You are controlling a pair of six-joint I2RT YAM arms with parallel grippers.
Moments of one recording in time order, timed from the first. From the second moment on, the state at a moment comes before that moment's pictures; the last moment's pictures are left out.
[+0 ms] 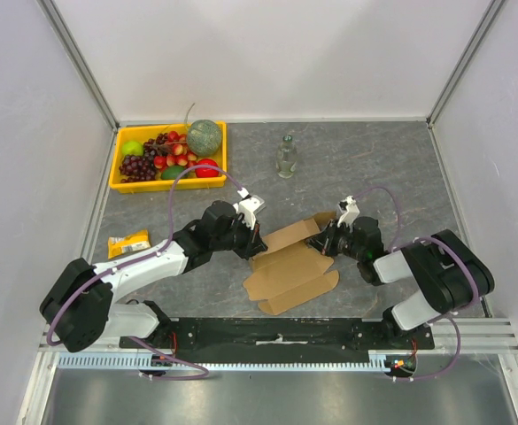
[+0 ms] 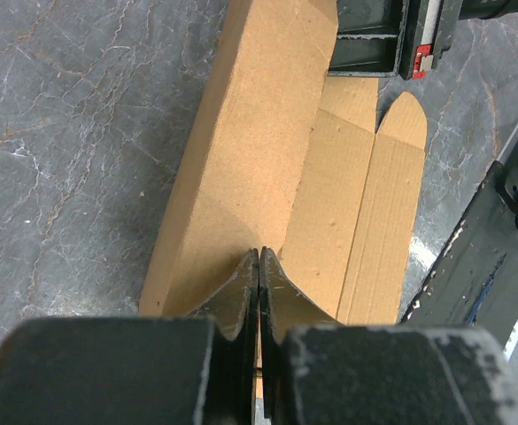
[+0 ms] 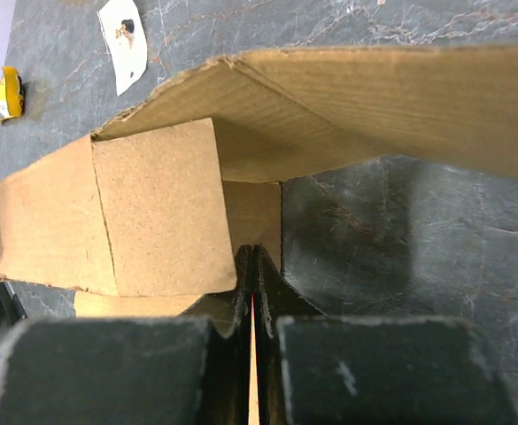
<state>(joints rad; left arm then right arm) -0.75 1.28 0.64 0.04 0.31 -0.22 0.37 1.52 0.24 0.85 -0.41 0.58</state>
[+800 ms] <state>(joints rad) -0.75 1.28 0.64 0.04 0.32 -0.22 0.37 1.54 0.28 0.73 -0.36 0.54</state>
